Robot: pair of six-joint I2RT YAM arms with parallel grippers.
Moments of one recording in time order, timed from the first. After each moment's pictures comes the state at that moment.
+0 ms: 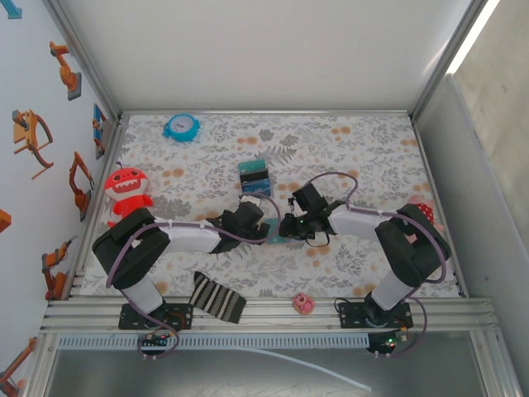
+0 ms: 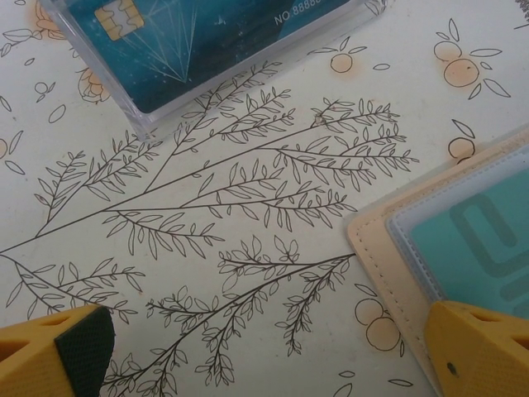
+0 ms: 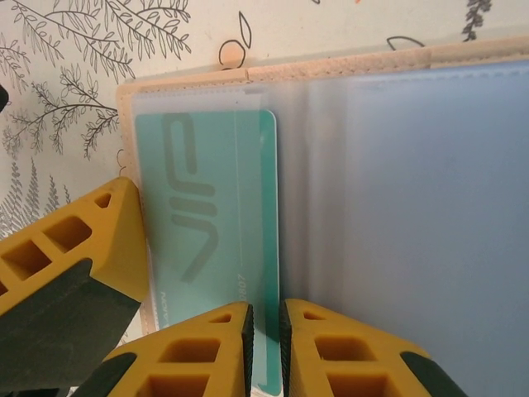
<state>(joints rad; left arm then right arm) -0.96 1.68 0.73 0.00 -0.38 -0.39 0.65 1.63 0.77 -0.22 -0.38 0.69</state>
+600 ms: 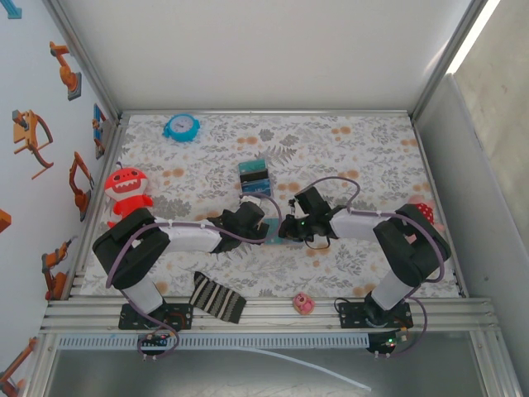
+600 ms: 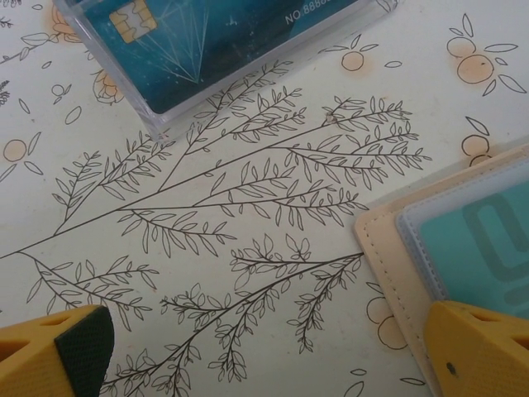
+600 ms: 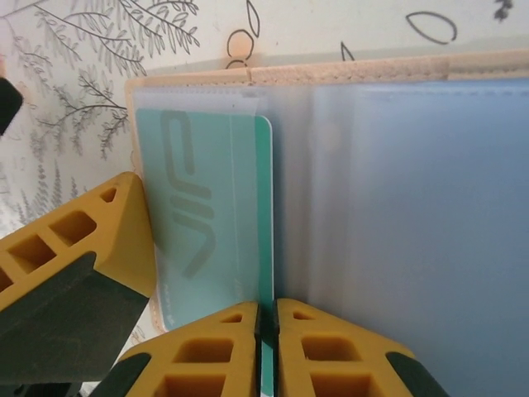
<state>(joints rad) -0.96 1.68 0.75 -0.03 -0.40 -0.39 0.64 1.63 0.70 -0.07 -0.45 0.75</state>
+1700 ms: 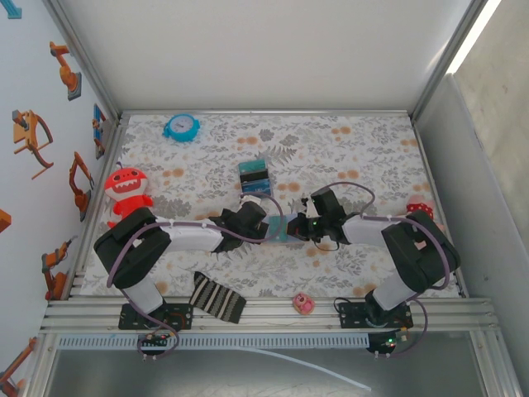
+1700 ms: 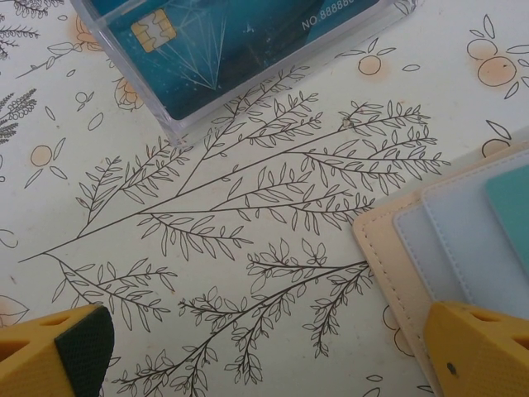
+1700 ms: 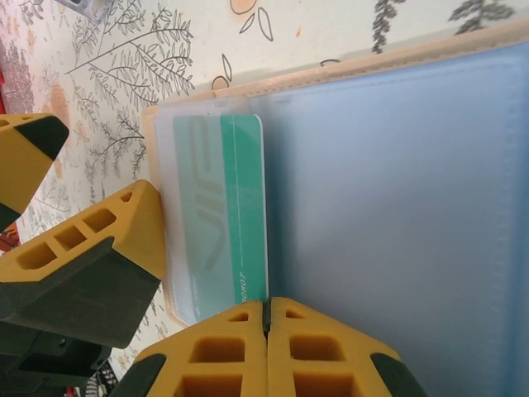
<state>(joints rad) -0.97 1.69 0.77 -0.06 -0.45 -0.38 0.53 1.56 0.57 0.07 -0.53 0.78</state>
